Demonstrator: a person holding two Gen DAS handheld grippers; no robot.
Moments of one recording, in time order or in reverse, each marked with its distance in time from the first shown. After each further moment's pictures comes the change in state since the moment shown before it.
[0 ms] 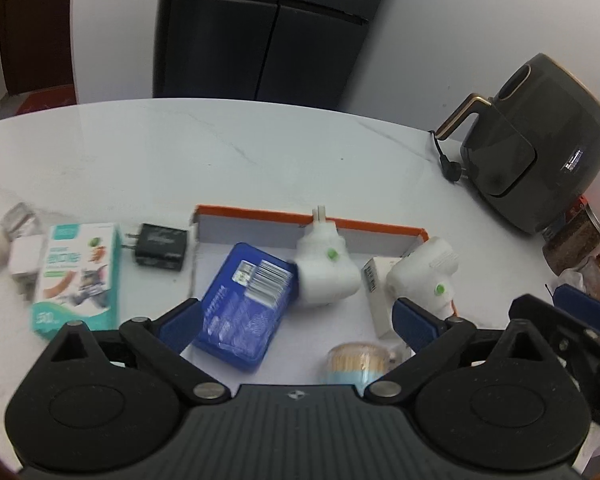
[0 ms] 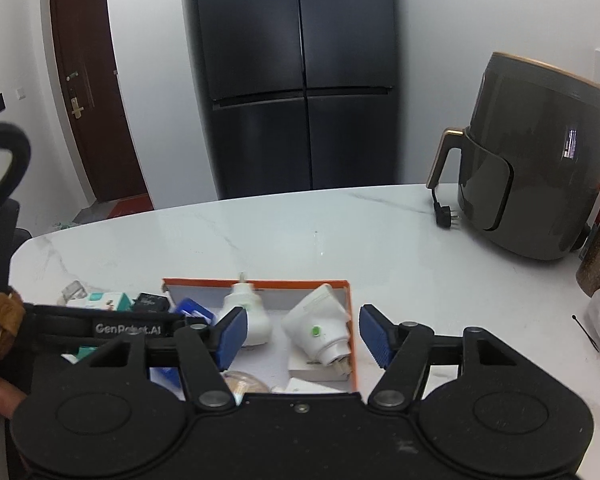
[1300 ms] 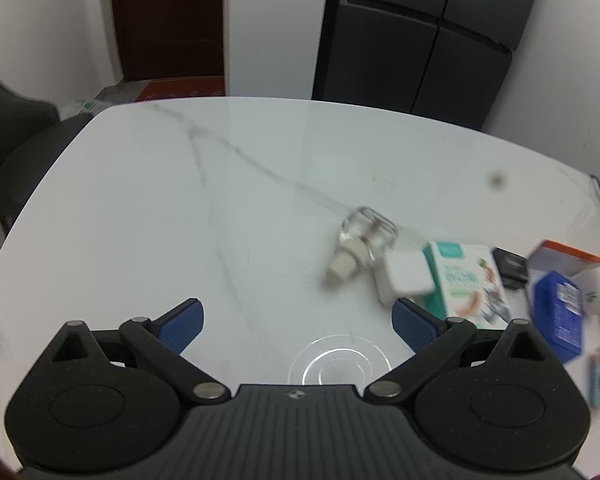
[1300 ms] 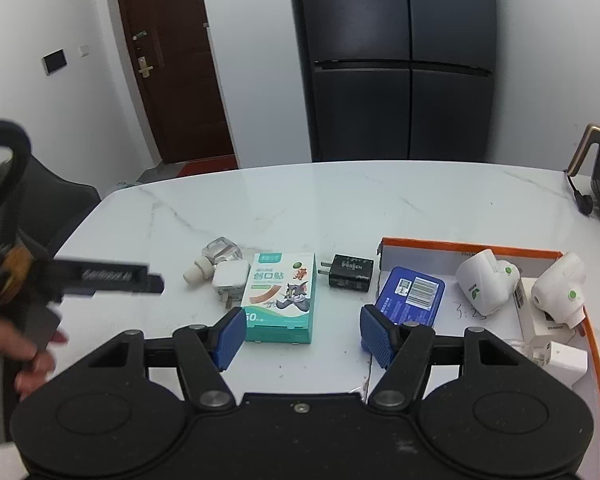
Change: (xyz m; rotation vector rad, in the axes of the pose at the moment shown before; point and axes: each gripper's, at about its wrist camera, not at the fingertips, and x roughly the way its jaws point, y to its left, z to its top) left arm -0.037 0.243 0.016 -0.094 -0.006 0.291; right arm 0.037 0.207 -0.027 -0.071 0.095 0.150
